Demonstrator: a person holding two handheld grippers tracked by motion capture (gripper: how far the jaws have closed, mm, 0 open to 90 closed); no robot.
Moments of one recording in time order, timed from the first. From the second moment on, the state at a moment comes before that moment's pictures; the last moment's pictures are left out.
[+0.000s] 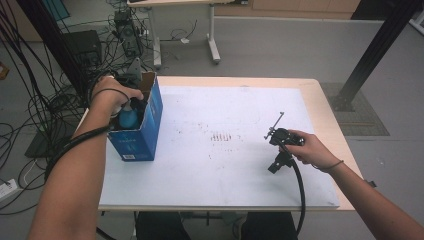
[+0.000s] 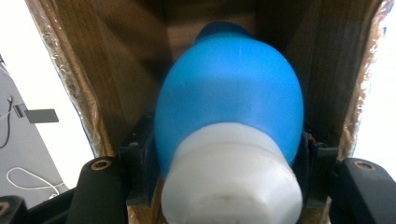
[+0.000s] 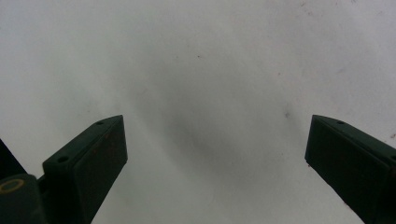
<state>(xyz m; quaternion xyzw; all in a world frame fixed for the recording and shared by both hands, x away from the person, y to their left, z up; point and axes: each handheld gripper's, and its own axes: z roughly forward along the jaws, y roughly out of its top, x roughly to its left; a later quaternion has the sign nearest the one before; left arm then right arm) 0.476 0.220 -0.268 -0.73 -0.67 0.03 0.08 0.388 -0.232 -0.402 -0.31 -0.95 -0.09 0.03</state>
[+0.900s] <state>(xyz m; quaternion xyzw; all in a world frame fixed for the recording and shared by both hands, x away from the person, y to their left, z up) 0.477 0.223 -0.268 -0.73 -0.68 0.03 0.07 0.389 -0.232 -0.402 -0.30 -0.95 -0.09 0.03</state>
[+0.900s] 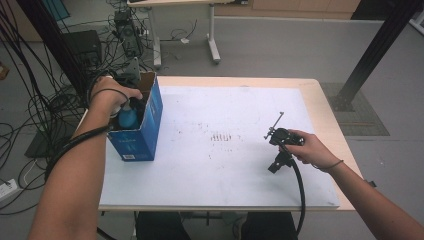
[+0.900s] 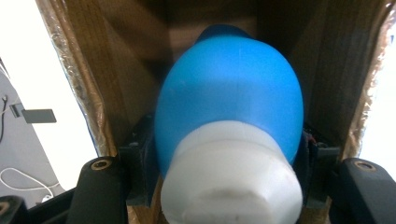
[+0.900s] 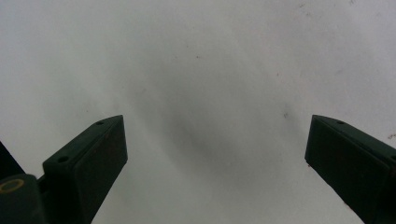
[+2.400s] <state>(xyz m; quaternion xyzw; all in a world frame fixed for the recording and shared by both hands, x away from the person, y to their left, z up) 0.476 0.224 -0.268 -0.72 -0.69 0.03 0.07 0.388 -0.231 -0.402 -0.30 -0.95 -0.09 0.03</state>
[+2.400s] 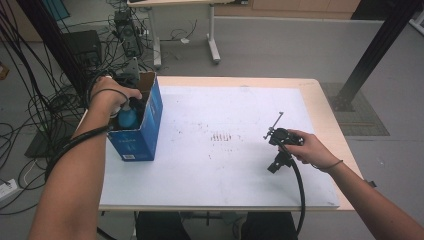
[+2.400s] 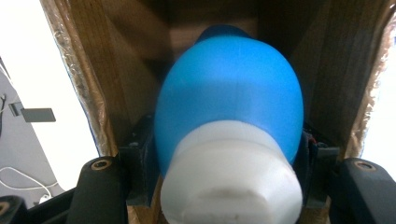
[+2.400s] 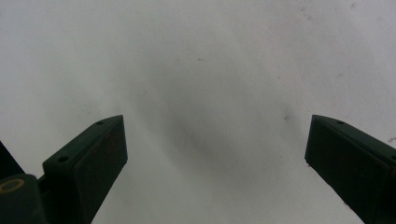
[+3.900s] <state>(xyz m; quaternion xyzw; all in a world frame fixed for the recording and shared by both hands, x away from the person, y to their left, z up) 0.476 0.220 -0.250 -0.72 -0.69 0.03 0.05 0.389 -0.229 -0.405 -0.30 -0.95 -0.09 0.03</state>
